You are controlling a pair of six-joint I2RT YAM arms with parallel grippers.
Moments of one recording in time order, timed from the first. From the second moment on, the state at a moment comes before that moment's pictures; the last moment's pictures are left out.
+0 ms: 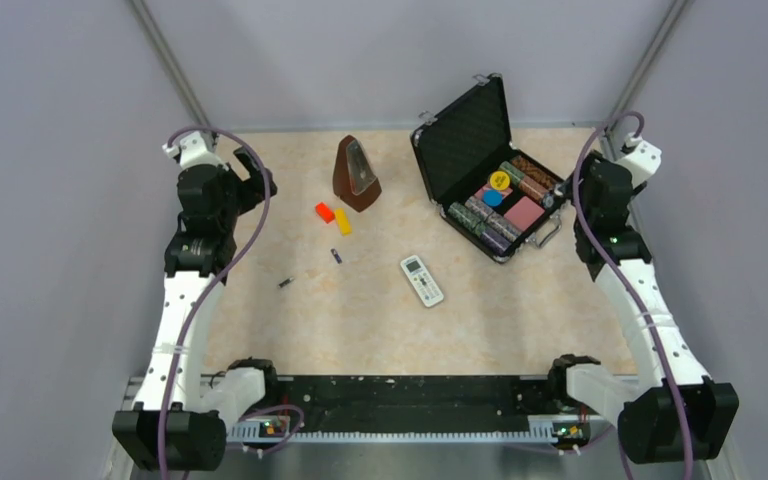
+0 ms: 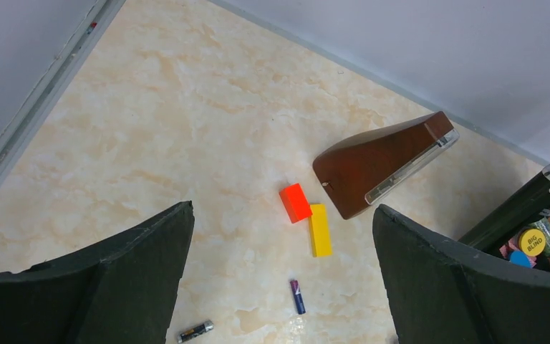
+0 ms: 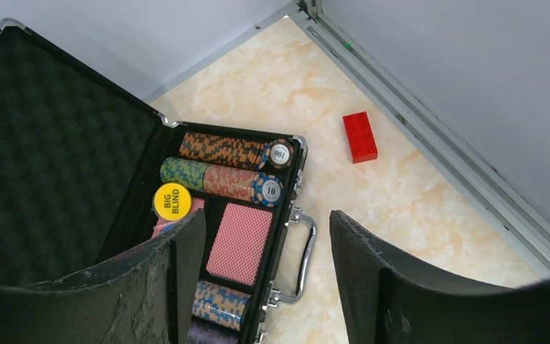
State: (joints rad) left arm 0.00 1.01 1.07 -0.36 -0.11 -0.42; right arm 0.06 1.05 0.94 -0.20 0.50 0.40
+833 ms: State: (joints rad) left arm -0.14 1.07 0.91 -0.29 0.27 -0.68; right arm 0.17 1.04 0.86 -0.30 -0.08 0.42
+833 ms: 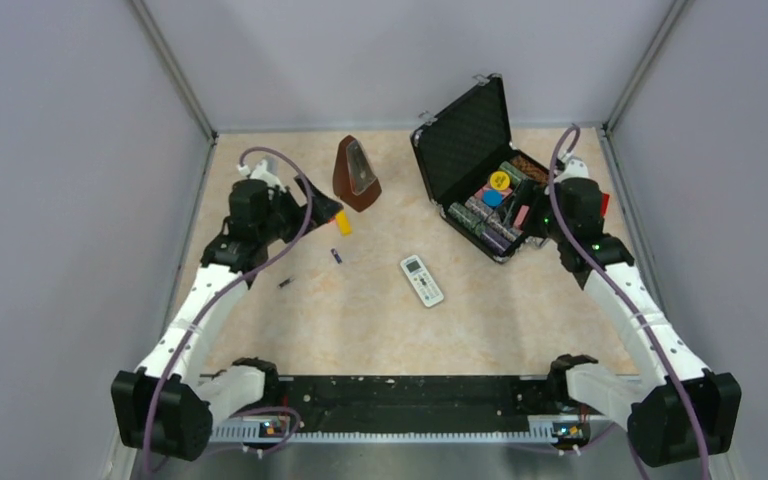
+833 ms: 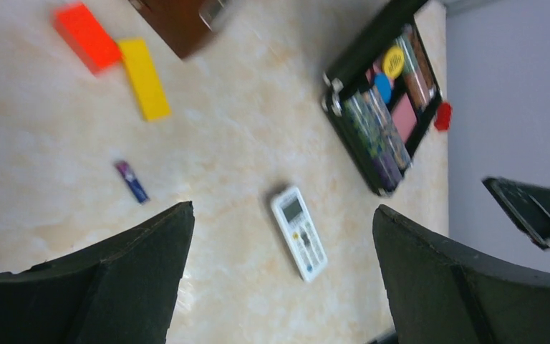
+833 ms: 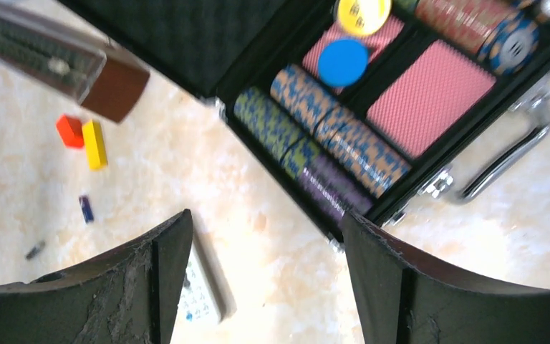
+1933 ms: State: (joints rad) left arm -0.86 1.96 1.48 -0.71 -0.16 -1.02; right arm 0.23 1.01 0.77 -0.47 0.12 0.52
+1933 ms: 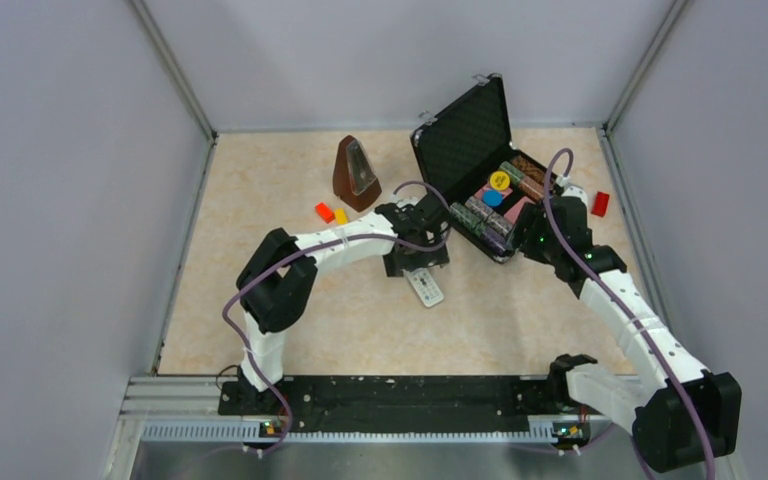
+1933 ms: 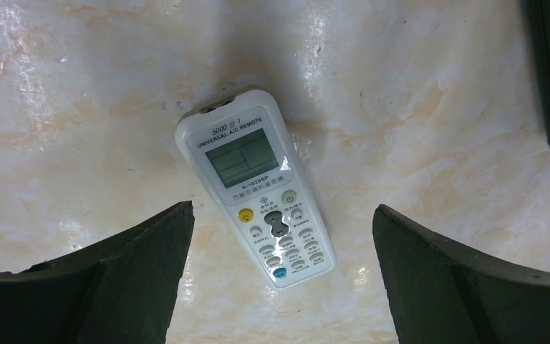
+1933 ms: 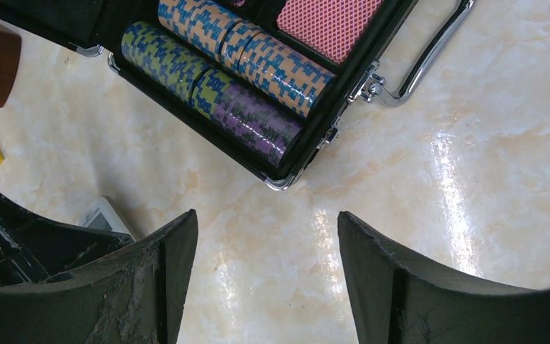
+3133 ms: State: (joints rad) left arm -0.85 2.10 1.62 -0.75 -0.24 -0.96; right arm 0.23 1.08 0.77 -0.39 -0.13 0.48
